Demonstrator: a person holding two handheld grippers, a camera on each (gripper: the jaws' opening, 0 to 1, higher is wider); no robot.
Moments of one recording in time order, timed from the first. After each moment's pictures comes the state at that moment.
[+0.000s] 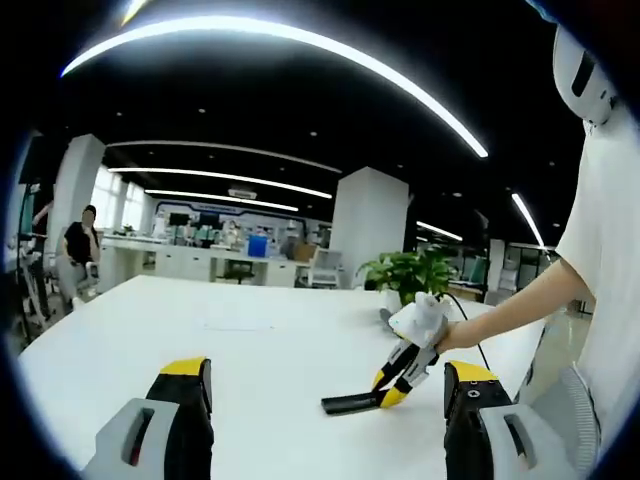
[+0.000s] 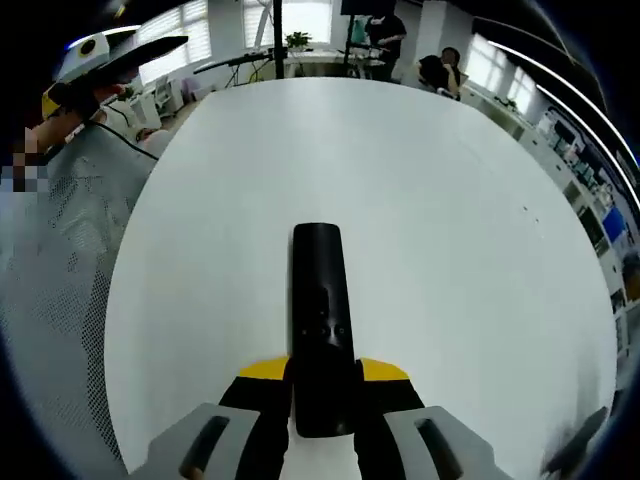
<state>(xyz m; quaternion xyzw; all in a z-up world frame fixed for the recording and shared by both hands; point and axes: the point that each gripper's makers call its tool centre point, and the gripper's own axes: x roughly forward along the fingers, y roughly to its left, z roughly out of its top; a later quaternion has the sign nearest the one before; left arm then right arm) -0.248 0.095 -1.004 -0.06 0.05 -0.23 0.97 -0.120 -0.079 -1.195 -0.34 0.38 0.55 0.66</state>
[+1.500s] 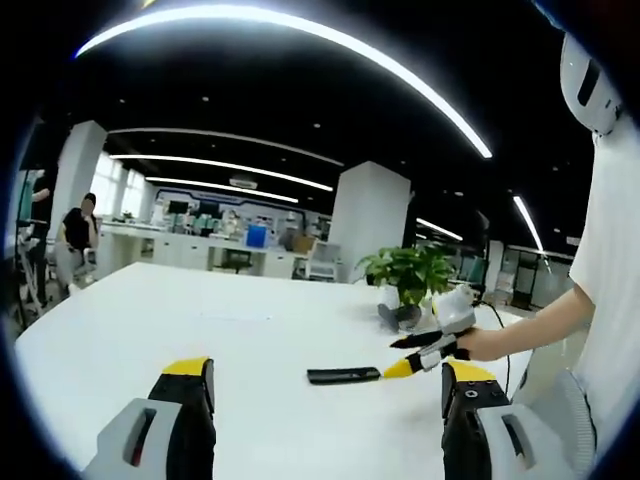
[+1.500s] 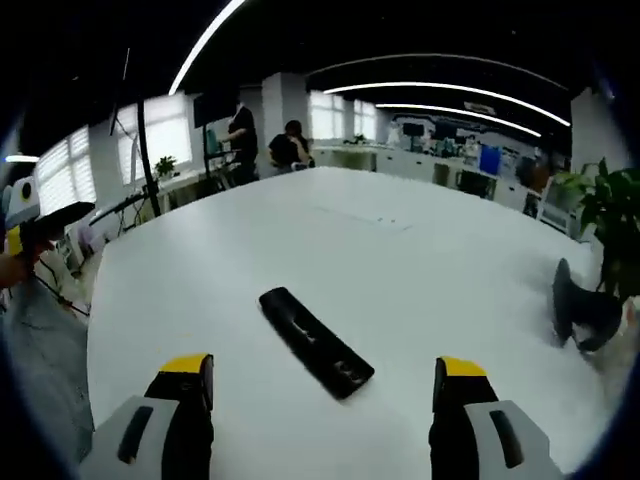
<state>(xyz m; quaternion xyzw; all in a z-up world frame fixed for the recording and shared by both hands) -0.240 0.092 -1.009 -0.08 0.06 -0.24 0.96 -0.089 -0.133 -1.134 -0.06 0.25 0.36 0.90</state>
